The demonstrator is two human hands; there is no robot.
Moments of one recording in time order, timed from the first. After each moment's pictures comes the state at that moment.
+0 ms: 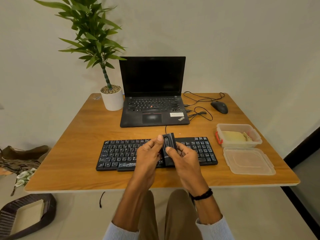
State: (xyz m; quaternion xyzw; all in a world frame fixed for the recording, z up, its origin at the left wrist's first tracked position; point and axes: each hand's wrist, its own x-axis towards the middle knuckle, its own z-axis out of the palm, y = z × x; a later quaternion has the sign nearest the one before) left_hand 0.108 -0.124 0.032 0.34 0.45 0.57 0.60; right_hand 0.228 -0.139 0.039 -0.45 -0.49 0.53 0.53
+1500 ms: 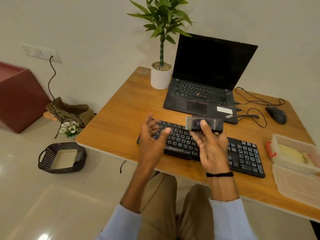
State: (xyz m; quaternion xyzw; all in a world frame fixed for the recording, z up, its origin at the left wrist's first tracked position) left_hand 0.003 -0.140 -0.004 0.38 0.57 0.65 0.31; right_hand 0.163 -0.087 0.029 -0.35 -0.28 0.66 0.61
